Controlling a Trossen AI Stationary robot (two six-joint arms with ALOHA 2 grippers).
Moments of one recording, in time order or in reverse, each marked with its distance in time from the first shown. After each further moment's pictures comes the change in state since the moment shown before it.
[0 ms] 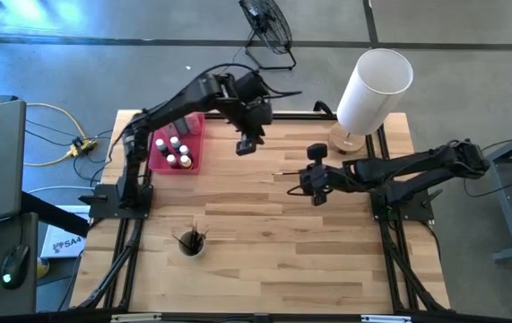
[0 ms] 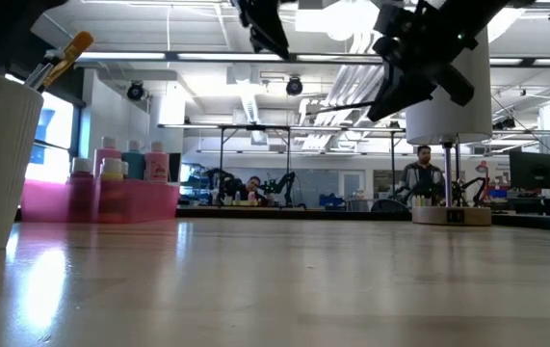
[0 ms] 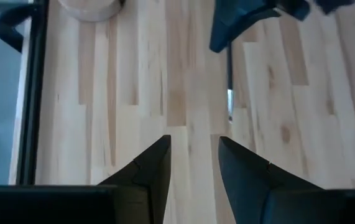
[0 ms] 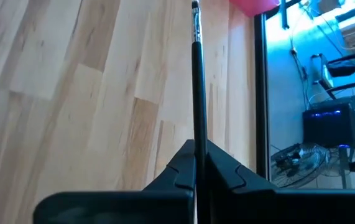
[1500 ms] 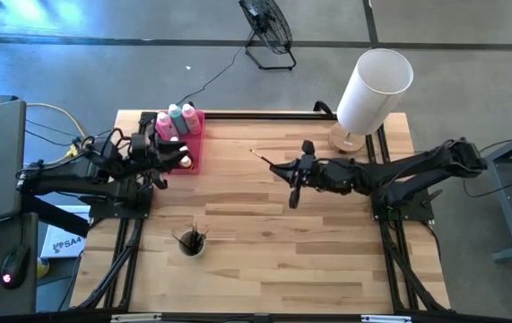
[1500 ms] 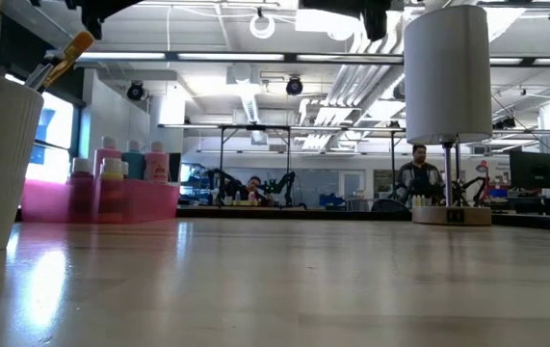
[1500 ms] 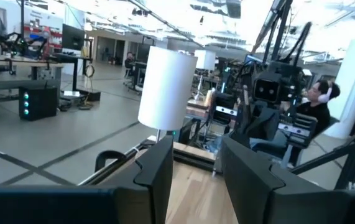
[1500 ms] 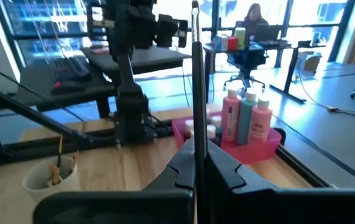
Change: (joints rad) left arm -0.332 -1.605 -1.823 1.407 -0.554 -0.444; right arm 0.060 0.036 0.003 0.803 -0.101 0.487
